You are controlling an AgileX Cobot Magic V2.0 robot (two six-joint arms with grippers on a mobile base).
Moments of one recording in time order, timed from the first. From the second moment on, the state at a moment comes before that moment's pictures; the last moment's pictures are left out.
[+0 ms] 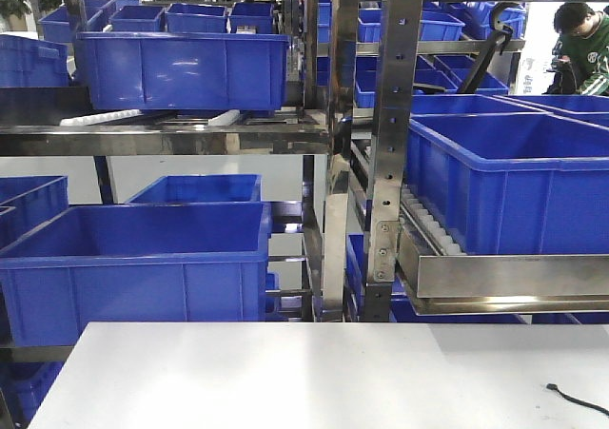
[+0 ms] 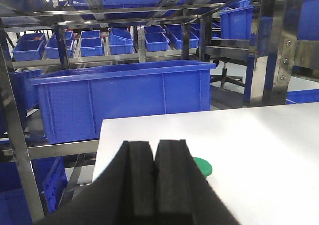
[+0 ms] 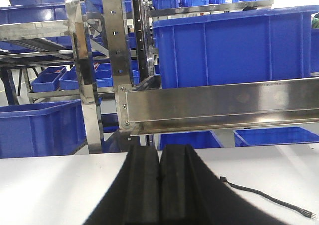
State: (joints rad) left arm -0.15 -0.01 0.03 0.06 0.11 -0.05; right arm 0.02 -0.01 0.03 -0.05 0.01 0.09
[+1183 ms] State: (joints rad) left arm -0.15 0.02 -0.10 -0.09 -0.23 -0.03; right arm 0.02 0.03 -0.13 -0.05 -0.13 0.05
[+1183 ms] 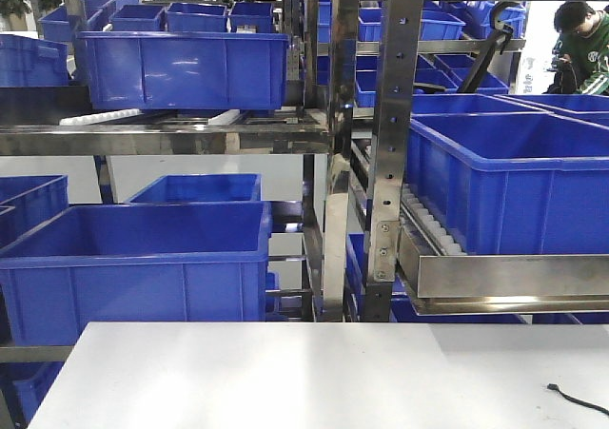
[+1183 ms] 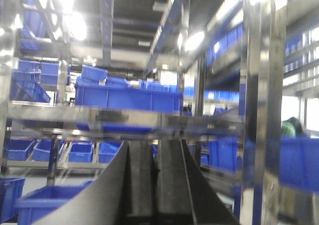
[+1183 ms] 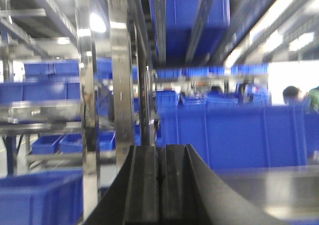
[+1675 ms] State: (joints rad) left arm -0.15 0.78 -0.73 -0.11 -0.03 0.03; right arm 0.02 0.69 -0.66 -0.09 -0.03 -0.11
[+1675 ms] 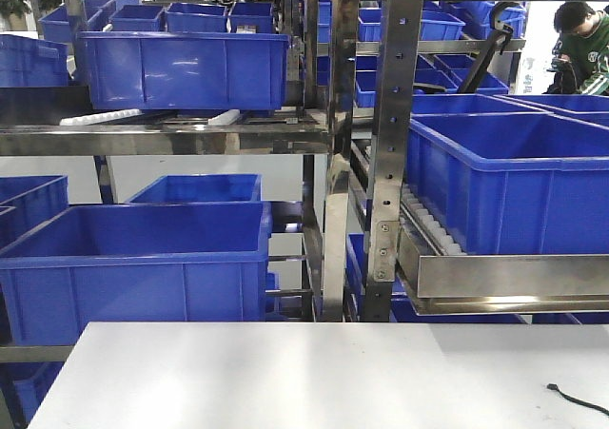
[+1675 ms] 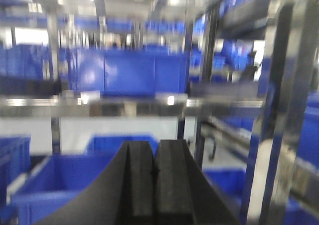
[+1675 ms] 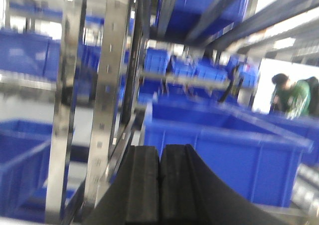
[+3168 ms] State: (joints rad) left arm -0.15 0.88 -0.74 -0.10 -0.02 0.03; right arm 0.02 1.57 -0.04 -0.23 -1.07 0.06
